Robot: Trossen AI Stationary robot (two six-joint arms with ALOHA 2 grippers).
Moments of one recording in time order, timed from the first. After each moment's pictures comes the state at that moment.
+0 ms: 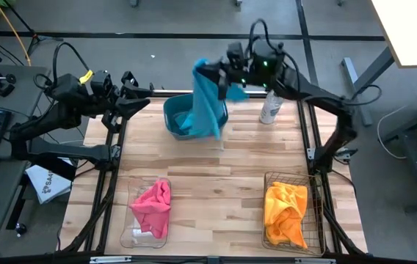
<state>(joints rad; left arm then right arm) 0.23 0.85 1.17 -0.01 0.22 -0.29 -0.29 1.67 1.92 -0.25 -0.15 0.25</state>
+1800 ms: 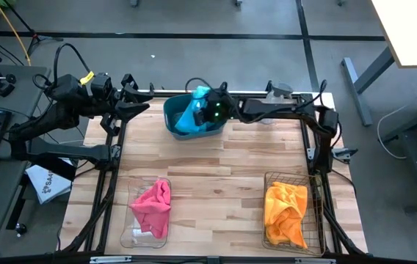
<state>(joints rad) 0.23 0.83 1.17 -0.07 0.26 -0.28 -0.30 1.90 1.46 -0.11 -0.02 0.73</state>
